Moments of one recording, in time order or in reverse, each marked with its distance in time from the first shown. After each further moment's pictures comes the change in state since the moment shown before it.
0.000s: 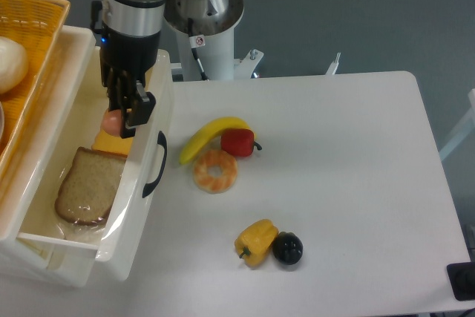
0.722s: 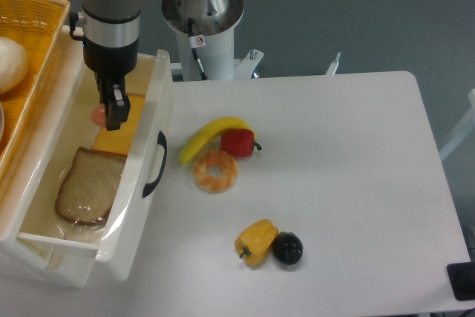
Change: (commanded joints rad) arm -0.064 -0.047 -0.028 -0.012 0.041 0.002
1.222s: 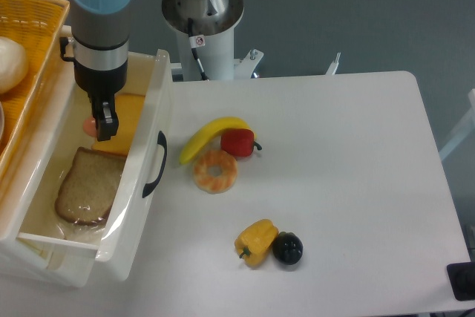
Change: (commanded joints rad) arm -0.031 -0.041 0.002 0.005 0.000 -0.008
